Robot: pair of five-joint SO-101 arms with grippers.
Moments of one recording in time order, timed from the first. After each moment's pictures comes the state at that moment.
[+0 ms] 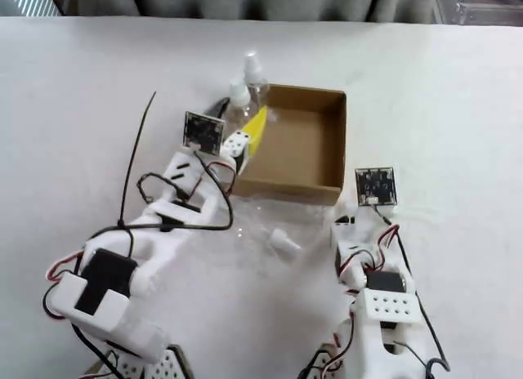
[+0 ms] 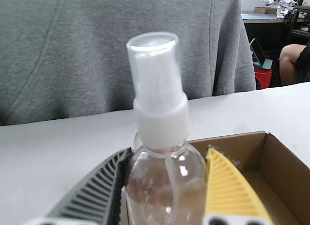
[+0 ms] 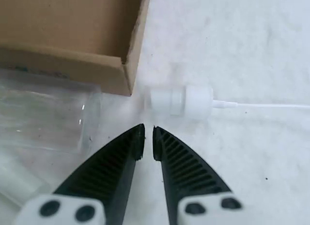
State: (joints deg) left arm 13.4 6.5 54.8 -44.9 3.2; right arm 0.7 -56.9 88.4 24.3 8.3
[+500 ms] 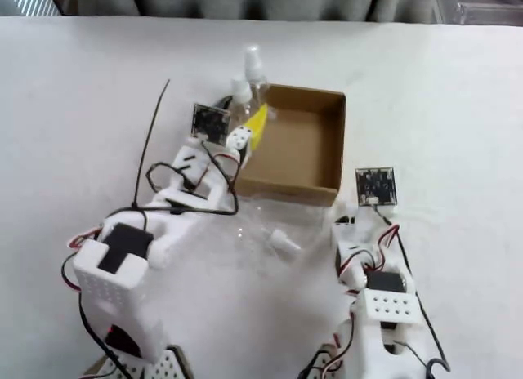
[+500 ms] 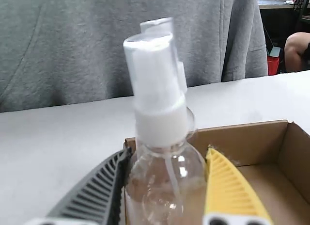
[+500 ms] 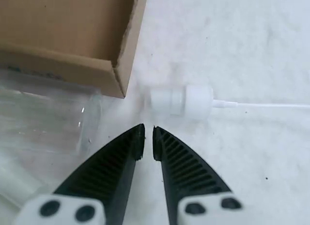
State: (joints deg) left arm 12.8 19.6 44.5 -45.1 3.0; right arm 0.7 -56.9 88.4 24.3 8.3
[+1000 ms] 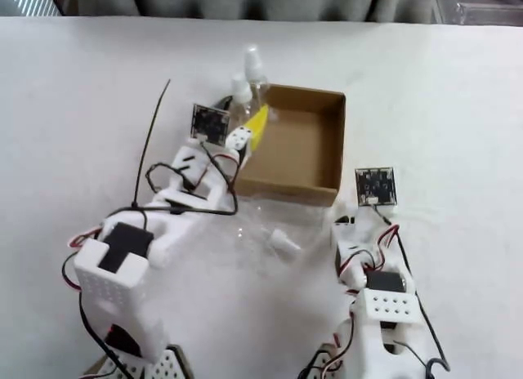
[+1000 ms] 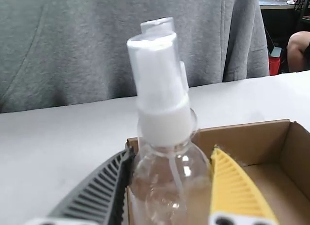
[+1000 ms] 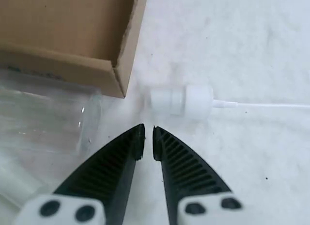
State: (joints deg) left arm 12.6 20.1 44.6 -45.4 2.9; right arm 0.7 -56.9 88.4 24.3 8.3
